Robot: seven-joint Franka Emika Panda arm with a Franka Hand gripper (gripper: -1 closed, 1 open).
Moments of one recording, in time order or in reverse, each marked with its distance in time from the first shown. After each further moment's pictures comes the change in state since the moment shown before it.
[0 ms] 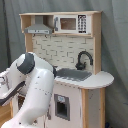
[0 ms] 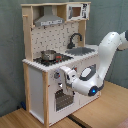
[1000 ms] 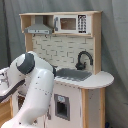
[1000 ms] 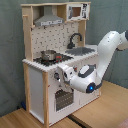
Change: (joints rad) arm 0.000 0.001 0.013 0.049 0.014 0.007 -0.104
